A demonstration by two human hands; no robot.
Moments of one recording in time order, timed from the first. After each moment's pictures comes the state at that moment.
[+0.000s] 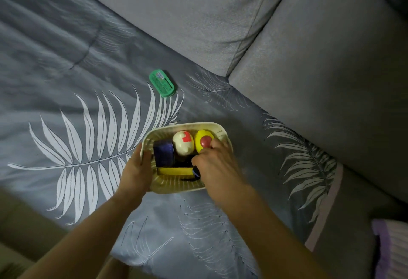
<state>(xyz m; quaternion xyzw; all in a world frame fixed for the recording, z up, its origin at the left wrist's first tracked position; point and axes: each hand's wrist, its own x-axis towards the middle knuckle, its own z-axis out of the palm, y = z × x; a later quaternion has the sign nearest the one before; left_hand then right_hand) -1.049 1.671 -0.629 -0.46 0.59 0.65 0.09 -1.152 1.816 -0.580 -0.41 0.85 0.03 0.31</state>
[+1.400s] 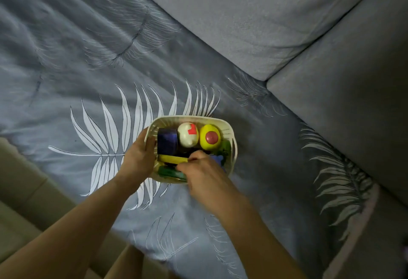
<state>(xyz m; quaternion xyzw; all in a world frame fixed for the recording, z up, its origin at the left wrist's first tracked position) -1.027 1.586 -0.647 -0.47 0.67 0.57 0.07 -1.101 1.740 -0.617 -0.43 0.83 -0.14 0.32</state>
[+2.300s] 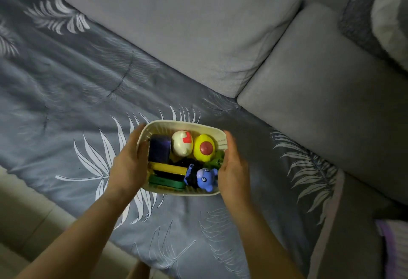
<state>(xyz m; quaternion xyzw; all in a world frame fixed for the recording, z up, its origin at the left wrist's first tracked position) -1.037 1.596 -0.553 -0.37 0.80 0.48 0.02 -1.116 1.786 -0.547 -0.05 0.91 -0.36 0.21</state>
